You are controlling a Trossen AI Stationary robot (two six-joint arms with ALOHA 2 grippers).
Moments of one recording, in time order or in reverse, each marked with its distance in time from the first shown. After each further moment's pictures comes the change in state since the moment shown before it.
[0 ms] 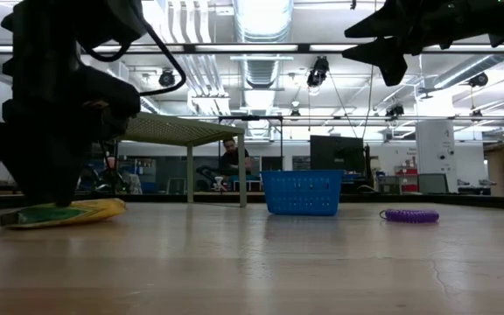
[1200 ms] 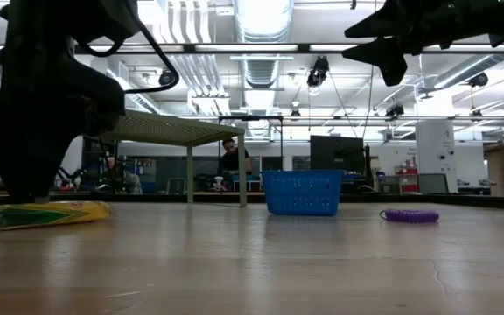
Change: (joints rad) left arm 0.002 -0.042 0.014 -0.119 0.038 0.019; right arm 0.000 0.000 0.000 0.000 0.000 0.000
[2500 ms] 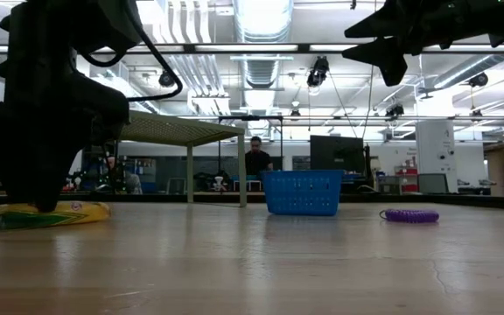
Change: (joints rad) left arm -0.002 0.047 -0.021 0.081 -0.013 0.008; right arm 0.000 0.000 0.000 0.000 0.000 0.000
